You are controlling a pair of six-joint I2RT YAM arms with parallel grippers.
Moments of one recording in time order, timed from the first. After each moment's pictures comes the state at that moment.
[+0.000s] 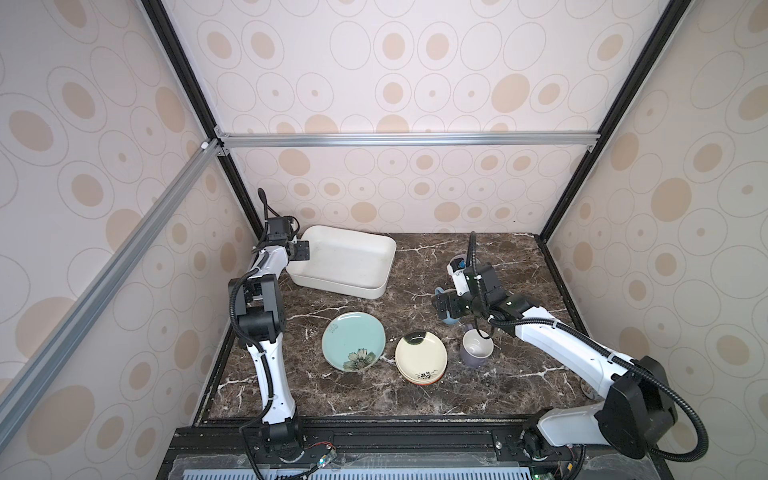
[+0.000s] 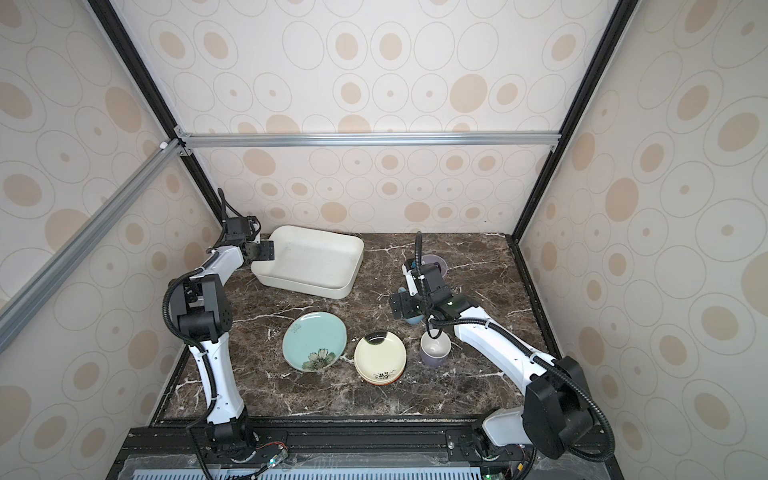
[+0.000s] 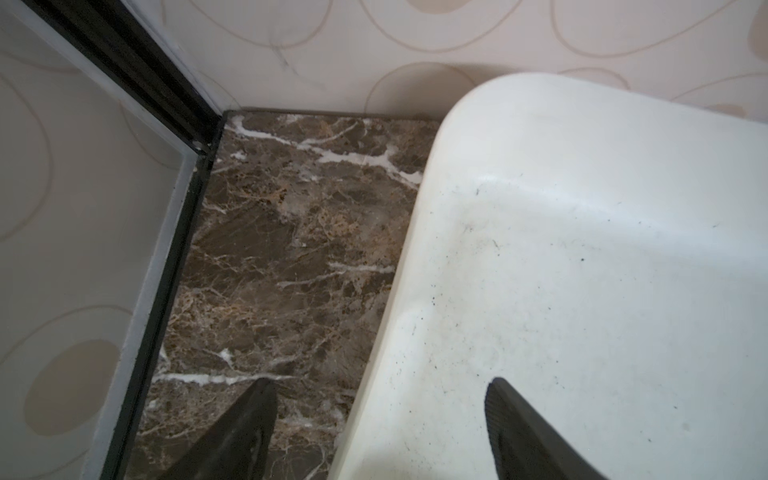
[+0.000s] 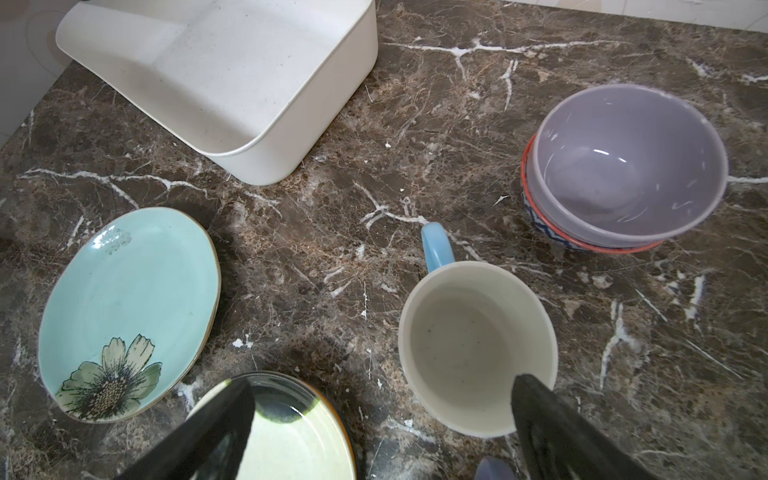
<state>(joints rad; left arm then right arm) 0.16 2.24 1.81 -0.39 0.01 0.07 0.53 1.36 1.02 -0.41 0.00 0.20</state>
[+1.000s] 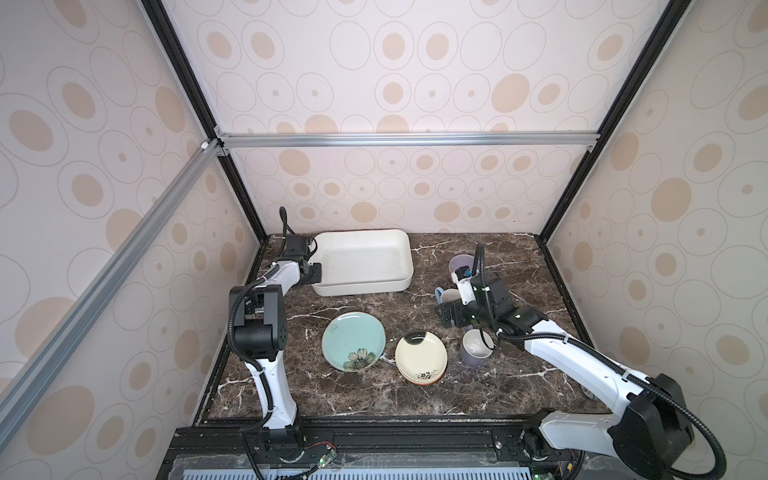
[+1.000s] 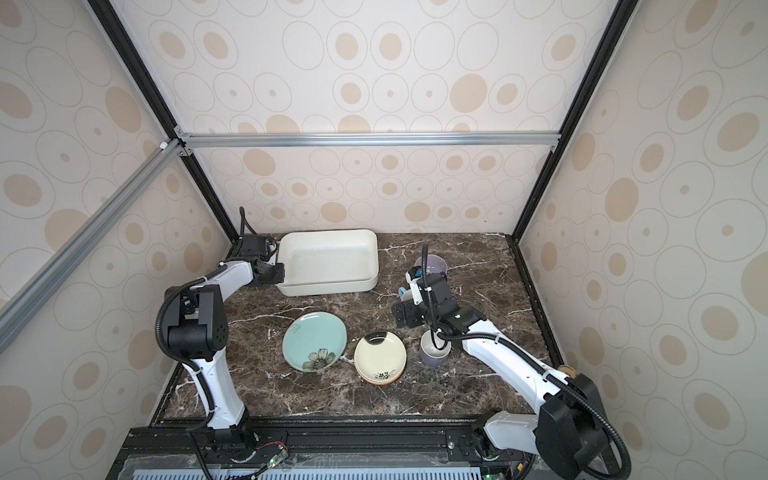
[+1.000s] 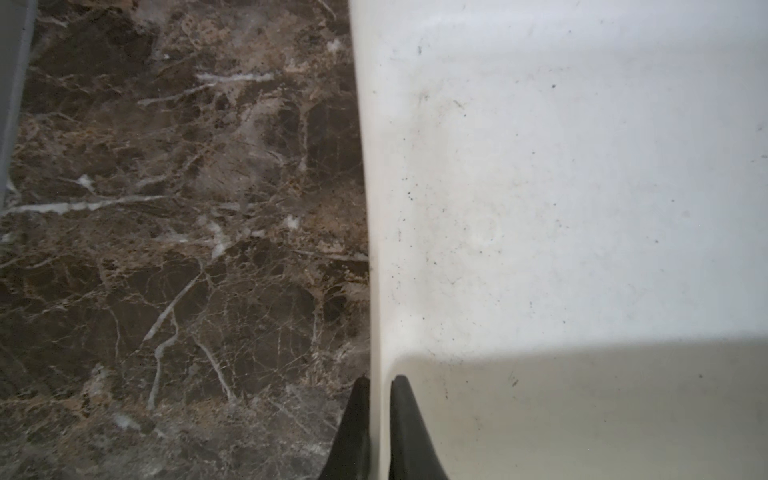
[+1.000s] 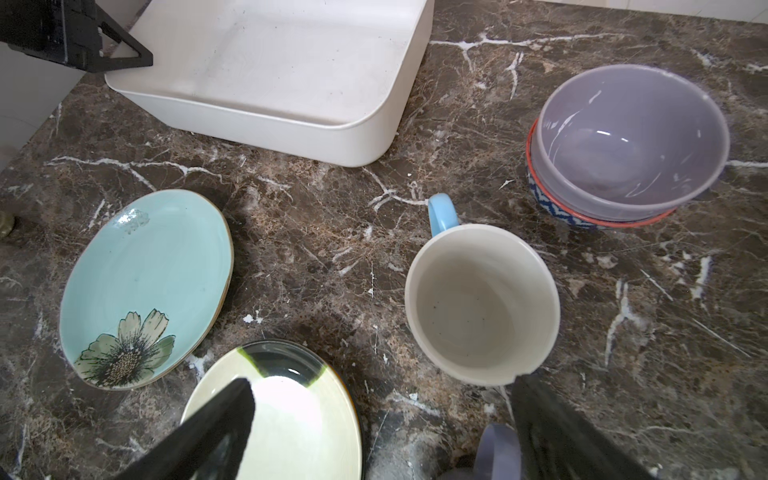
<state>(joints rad) 0.05 1.99 1.45 -0.42 0.01 0.02 0.54 1.24 0.90 -0.38 -0.01 0.20</state>
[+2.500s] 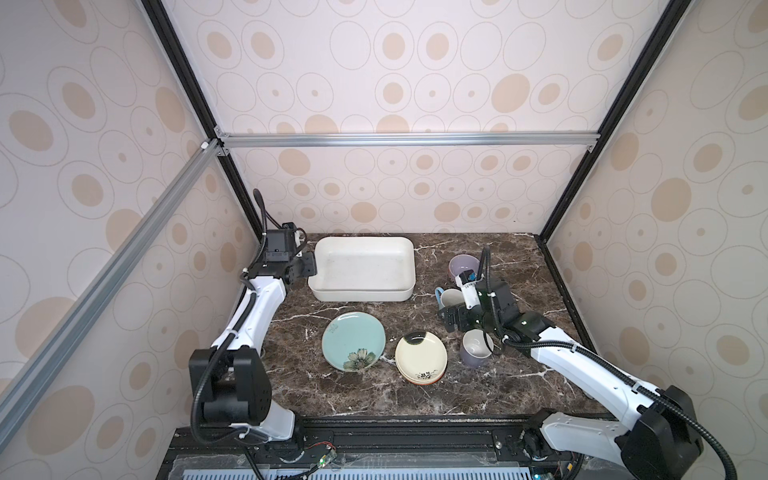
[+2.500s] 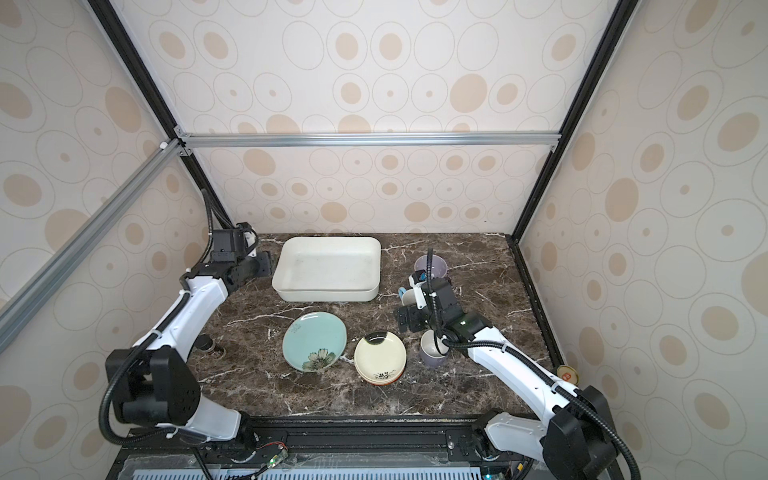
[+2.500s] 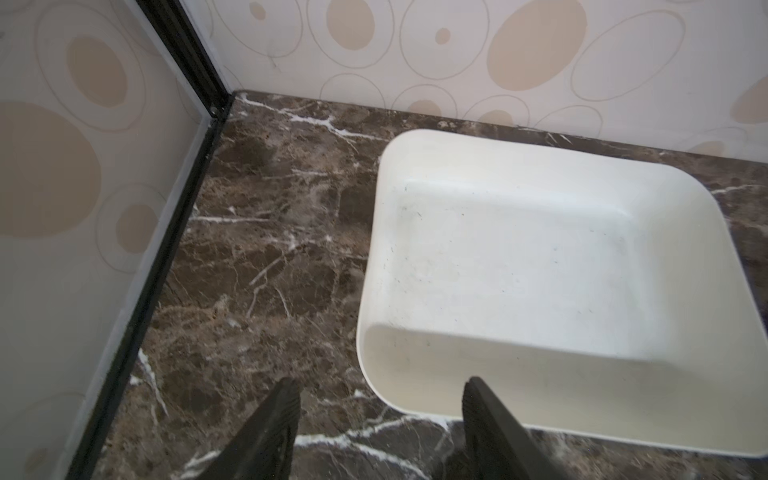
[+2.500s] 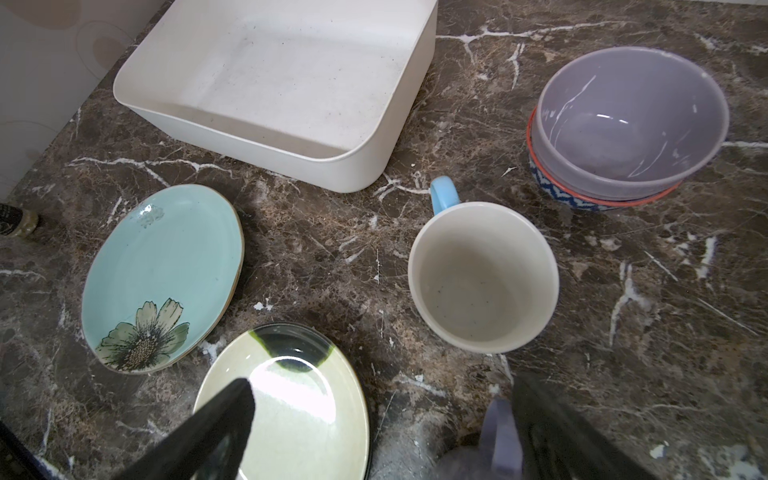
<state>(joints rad) -0.02 1.45 1.20 -0.48 -0.01 -0.16 0.54 1.19 0.86 -0.39 -0.03 0.23</state>
